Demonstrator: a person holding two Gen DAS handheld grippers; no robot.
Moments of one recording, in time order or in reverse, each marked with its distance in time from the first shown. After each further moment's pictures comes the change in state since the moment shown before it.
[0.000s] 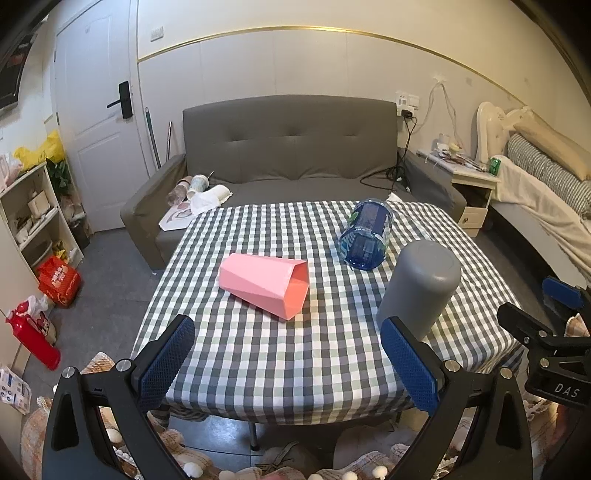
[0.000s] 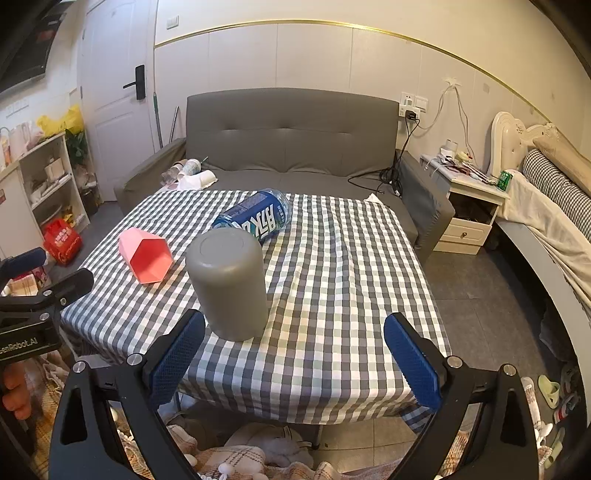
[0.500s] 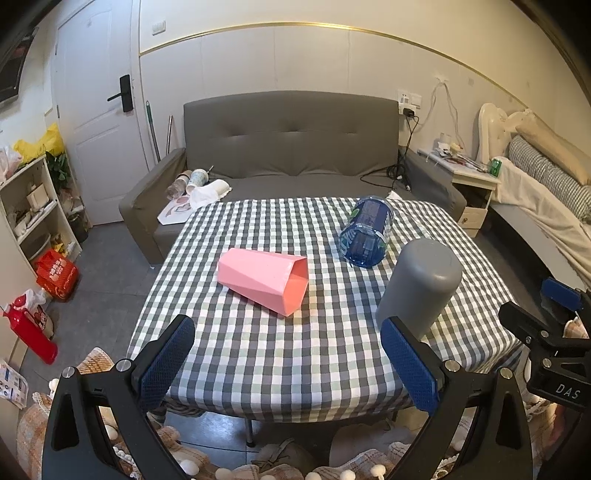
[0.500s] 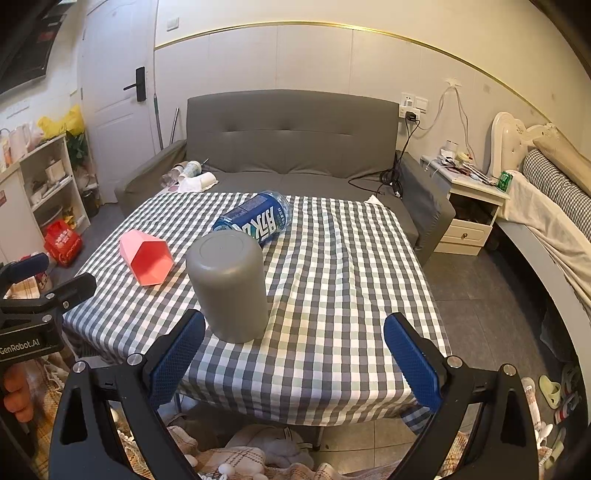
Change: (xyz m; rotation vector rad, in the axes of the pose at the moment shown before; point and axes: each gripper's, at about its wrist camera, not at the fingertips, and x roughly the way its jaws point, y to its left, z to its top) left arm 0.002 0.000 -0.002 -0.017 0.017 -0.005; right arm 0.000 0.000 -0.001 0.003 -0.006 0.004
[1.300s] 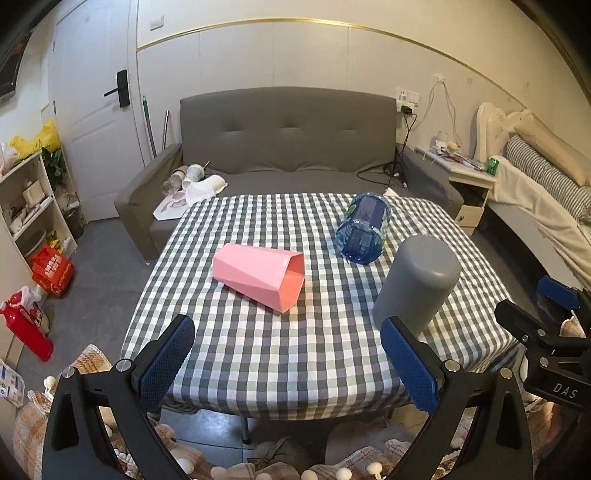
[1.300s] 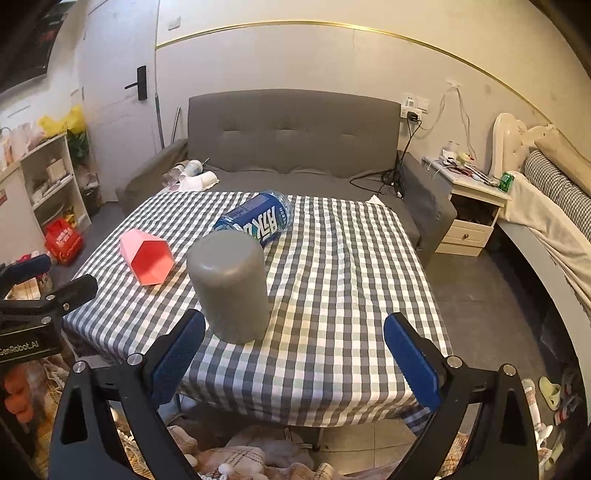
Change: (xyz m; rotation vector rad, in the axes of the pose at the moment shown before) left arm 0.004 0.000 -0.001 -0.003 0.018 -0.018; right arm 0.000 0.001 0.003 -0.005 0.002 0.004
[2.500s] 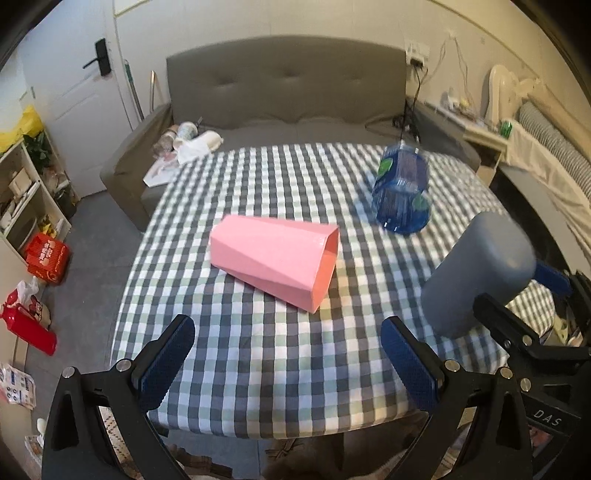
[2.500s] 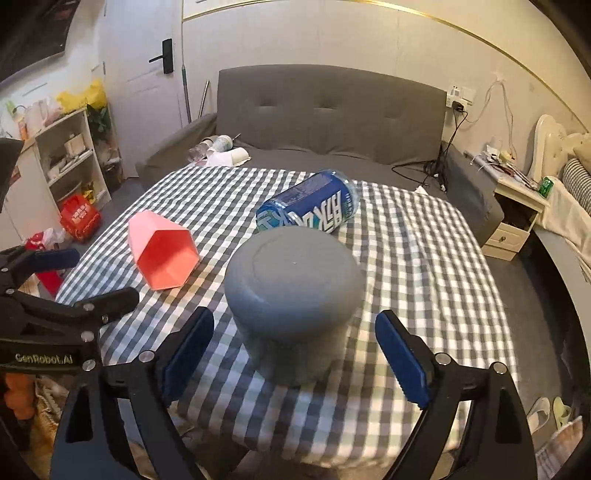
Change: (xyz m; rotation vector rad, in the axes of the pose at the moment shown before) left arm 0.067 0.019 0.016 0.029 0.179 0.007; right arm 0.079 0.047 0.012 -0.068 0.076 0.092
